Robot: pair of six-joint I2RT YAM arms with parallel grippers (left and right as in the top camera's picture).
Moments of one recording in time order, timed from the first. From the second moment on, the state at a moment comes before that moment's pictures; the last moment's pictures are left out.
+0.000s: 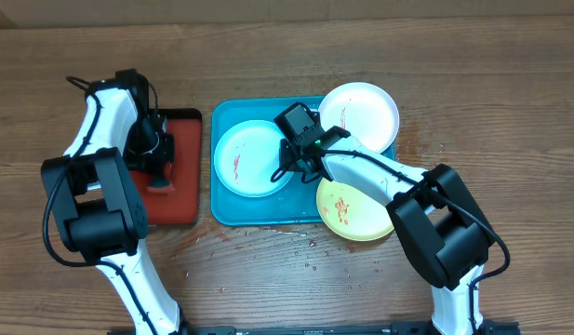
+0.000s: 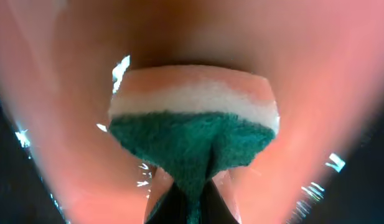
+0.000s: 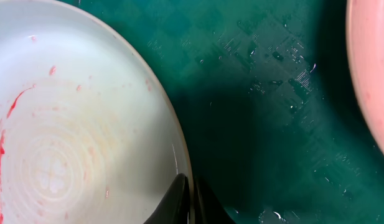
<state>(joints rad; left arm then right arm) 0.17 2.15 1.64 -1.24 -0.04 0.06 0.65 2.07 1.39 -0.47 0.06 0.65</state>
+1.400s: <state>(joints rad) -0.20 2.14 1.61 -1.04 0.02 -0.13 0.62 2.07 1.39 -0.50 -0.07 0.69</state>
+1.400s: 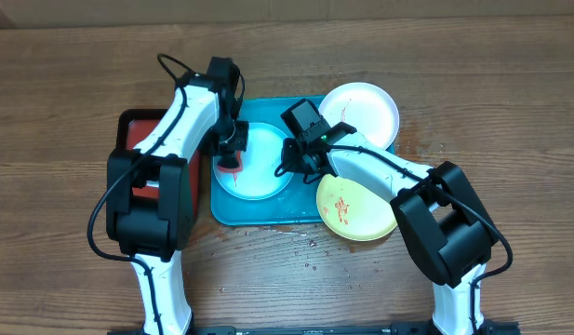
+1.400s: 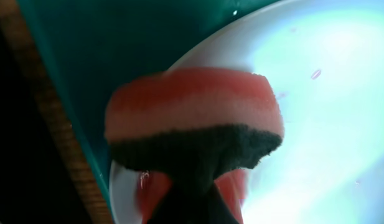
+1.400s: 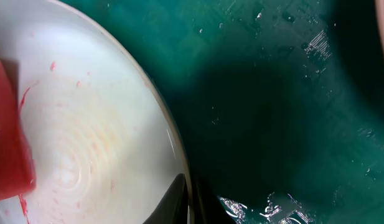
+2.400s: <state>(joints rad) -0.27 2.13 1.57 -0.86 0.06 -0.11 0.60 2.07 1.39 -0.51 -0.07 0.70</state>
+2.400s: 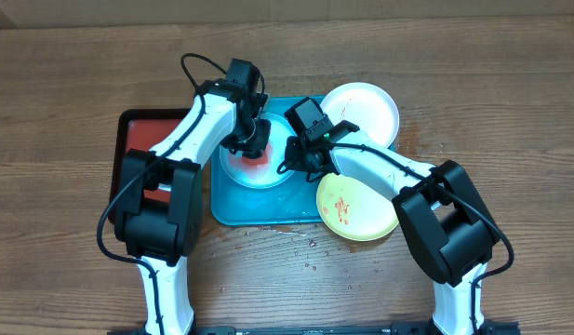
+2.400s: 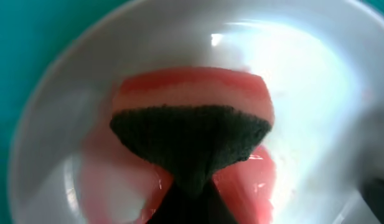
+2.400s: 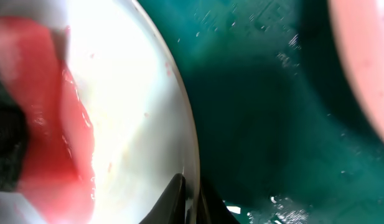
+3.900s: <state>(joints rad) -0.27 2.12 1.58 -1.20 0.02 -0.14 0.61 2.07 1.40 -0.61 -0.15 0.70</state>
